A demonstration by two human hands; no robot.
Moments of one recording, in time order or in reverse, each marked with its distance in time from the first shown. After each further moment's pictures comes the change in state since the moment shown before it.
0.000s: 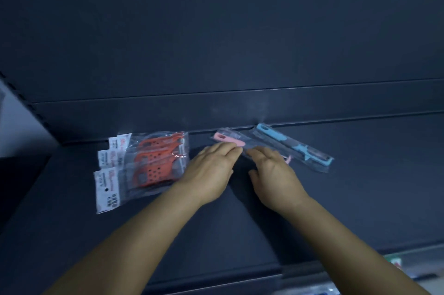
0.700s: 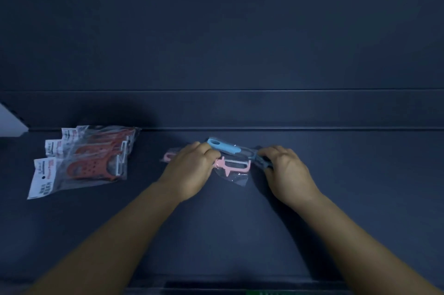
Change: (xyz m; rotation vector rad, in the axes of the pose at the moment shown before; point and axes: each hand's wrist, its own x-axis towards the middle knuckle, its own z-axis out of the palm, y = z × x) left_hand 0.071 0.077 0.046 0.085 0.080 -0.133; right_hand 0.017 0.172 -0.053 0.013 -0.008 -0.029
